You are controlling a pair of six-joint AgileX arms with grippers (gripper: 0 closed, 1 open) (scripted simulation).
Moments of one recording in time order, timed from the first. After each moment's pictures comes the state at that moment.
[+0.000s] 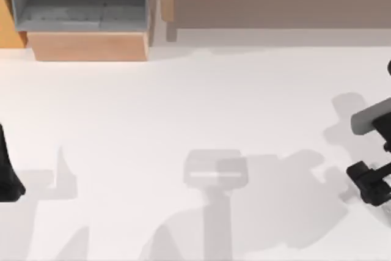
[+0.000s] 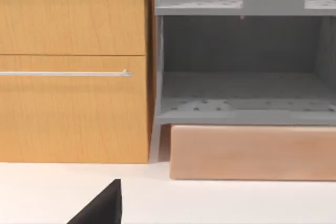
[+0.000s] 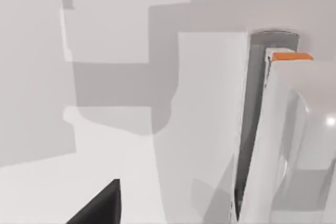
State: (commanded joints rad) left arm 0.00 0.00 0.00 0.00 0.00 0.00; right arm 0.18 1.68 0.92 -0.79 0.00 -0.29
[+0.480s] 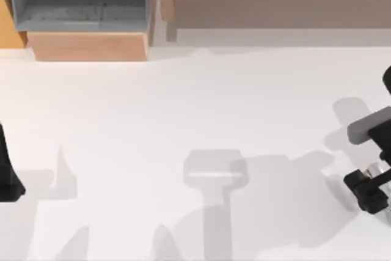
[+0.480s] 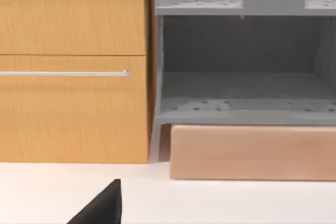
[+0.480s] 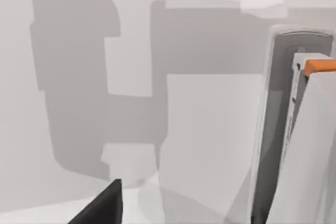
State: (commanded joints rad) left arm 0.00 0.00 0.00 0.00 0.00 0.00; right arm 0.18 1.72 0.88 -0.73 0.00 -0.29
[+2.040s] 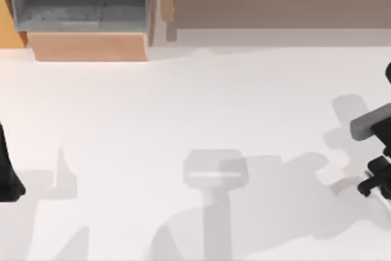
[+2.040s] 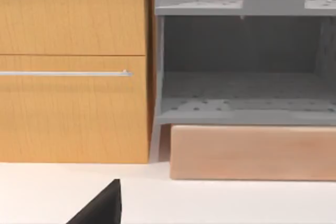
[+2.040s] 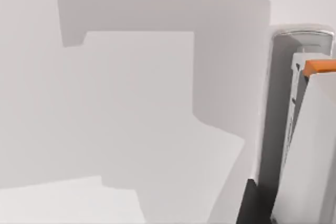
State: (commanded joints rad) left arm 0.00 0.00 0.00 0.00 0.00 0.00; right arm 0.18 1.69 0.92 -0.81 0.00 -0.29
